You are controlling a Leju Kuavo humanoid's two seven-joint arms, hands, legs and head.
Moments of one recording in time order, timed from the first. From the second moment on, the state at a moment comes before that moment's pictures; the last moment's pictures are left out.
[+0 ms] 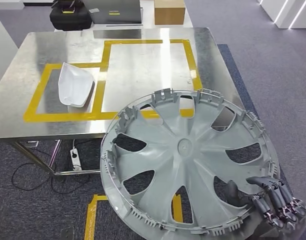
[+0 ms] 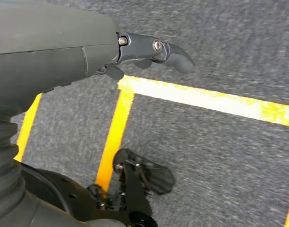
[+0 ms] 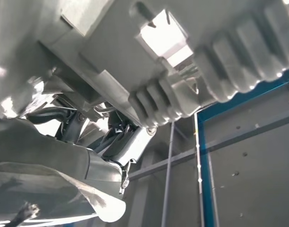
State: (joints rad) left arm -0.07 -0.17 0.34 -0.20 -0.04 0.47 -0.33; right arm 0.40 0.23 0.16 -2.16 1.08 -0.69 -0.69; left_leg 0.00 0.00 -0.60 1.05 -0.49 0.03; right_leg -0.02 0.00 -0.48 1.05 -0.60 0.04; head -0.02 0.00
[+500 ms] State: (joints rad) left arm -0.08 -0.19 0.34 -0.20 -0.09 0.45 -0.34; right arm 0.27 0.19 0.26 -2.06 1.01 -0.69 -0.69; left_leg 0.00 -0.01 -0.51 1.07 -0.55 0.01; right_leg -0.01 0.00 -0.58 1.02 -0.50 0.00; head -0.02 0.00
